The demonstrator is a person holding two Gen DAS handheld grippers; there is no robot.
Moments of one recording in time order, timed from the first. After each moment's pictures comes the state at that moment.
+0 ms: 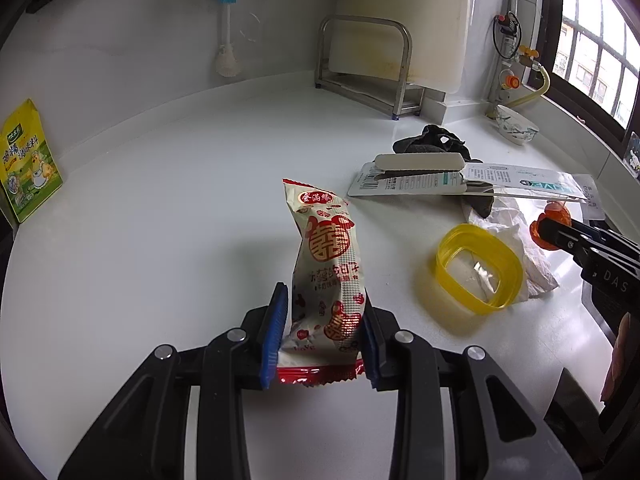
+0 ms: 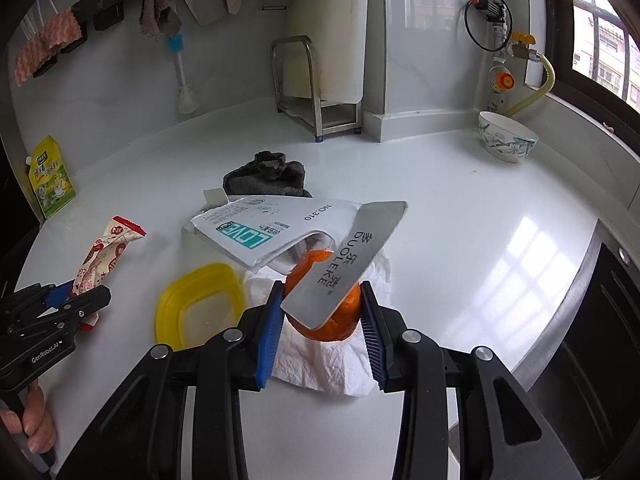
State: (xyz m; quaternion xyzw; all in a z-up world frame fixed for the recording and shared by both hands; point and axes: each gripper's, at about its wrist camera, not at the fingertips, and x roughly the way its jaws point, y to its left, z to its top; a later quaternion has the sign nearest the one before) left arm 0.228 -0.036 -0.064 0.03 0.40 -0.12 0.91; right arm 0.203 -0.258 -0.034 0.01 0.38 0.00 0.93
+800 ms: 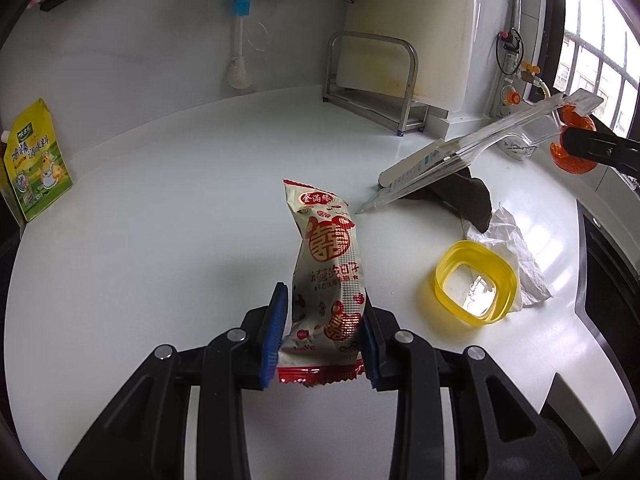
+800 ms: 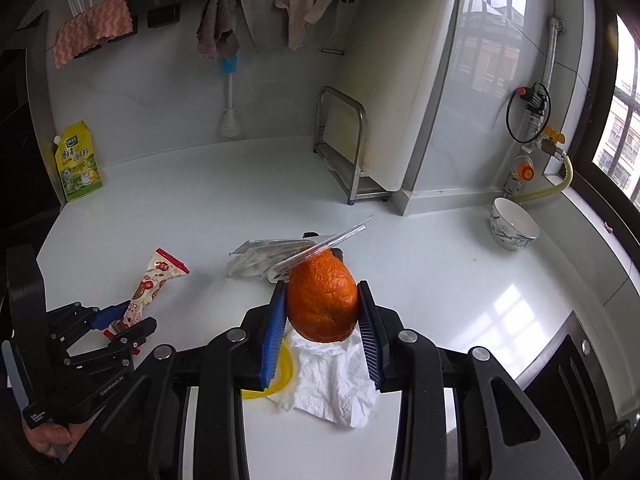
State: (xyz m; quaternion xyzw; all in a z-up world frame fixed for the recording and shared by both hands) left arm 0.218 -0.022 -0.048 0.02 0.37 -0.10 0.92; right arm 0.212 -0.207 0.061 -0.07 0.36 0.05 0.93
